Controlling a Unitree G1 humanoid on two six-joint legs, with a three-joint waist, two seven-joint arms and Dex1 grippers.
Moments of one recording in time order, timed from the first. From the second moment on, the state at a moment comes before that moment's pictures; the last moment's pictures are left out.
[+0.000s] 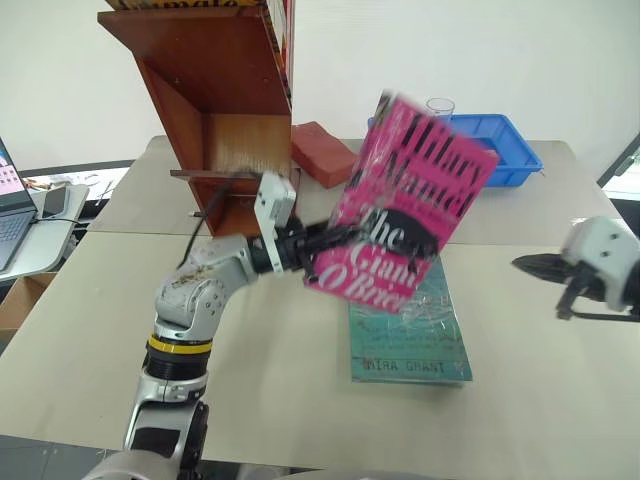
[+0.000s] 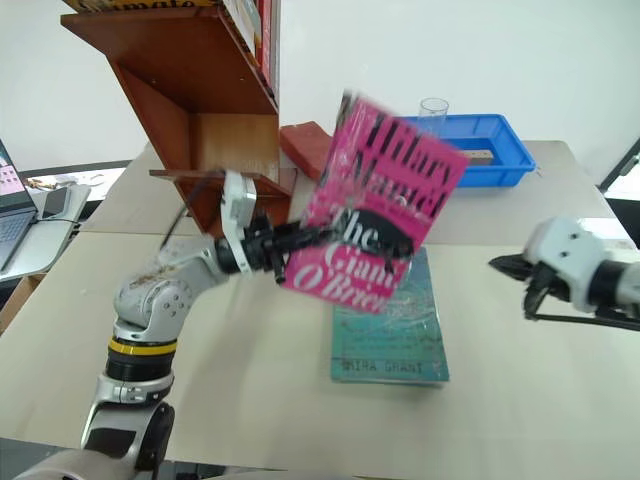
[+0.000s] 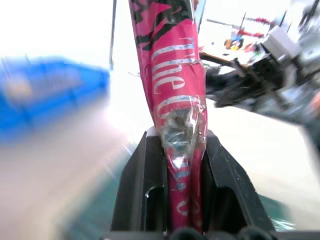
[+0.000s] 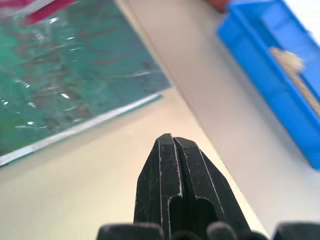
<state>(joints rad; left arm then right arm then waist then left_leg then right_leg) -0.61 0.32 -0.03 -0.18 -0.41 0.42 -0.87 -0.03 -1.07 -0.46 -0.20 0.28 0.34 1.09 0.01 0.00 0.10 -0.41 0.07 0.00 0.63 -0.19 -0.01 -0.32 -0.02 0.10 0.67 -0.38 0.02</state>
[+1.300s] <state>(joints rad) -0.84 0.93 -0.10 0.35 0.31 -0.53 -0.82 -0.58 -1.03 -0.21 -0.33 0.64 0.65 0.98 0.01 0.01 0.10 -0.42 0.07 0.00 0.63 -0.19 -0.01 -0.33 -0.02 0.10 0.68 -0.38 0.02</state>
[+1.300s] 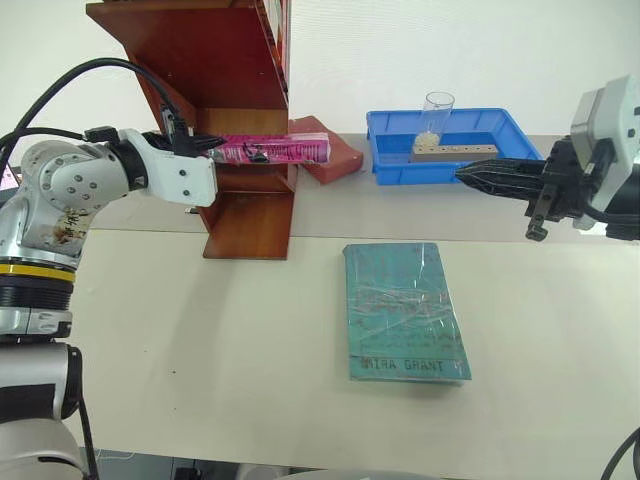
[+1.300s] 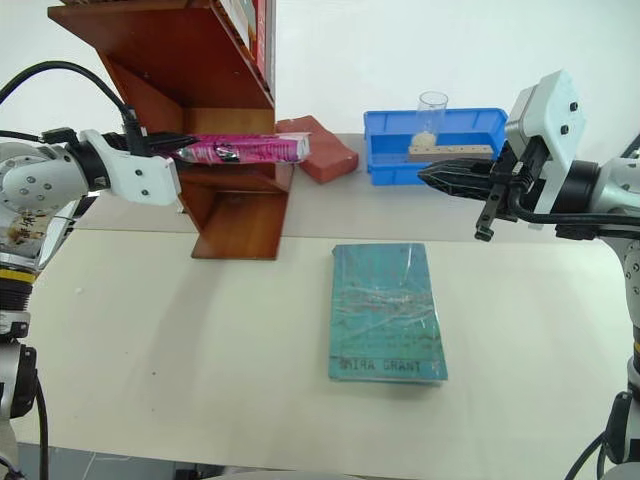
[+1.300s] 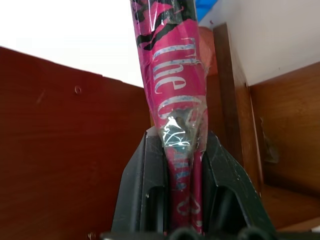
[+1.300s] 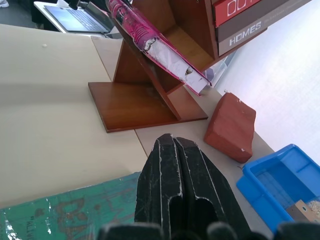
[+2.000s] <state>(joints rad) -0.65 1.06 0.13 0.18 -0.12 -0.26 -0.99 -0.57 -1.03 -0.21 -0.27 0.60 0.59 1.03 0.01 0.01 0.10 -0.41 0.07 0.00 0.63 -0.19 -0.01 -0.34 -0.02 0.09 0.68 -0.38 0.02</state>
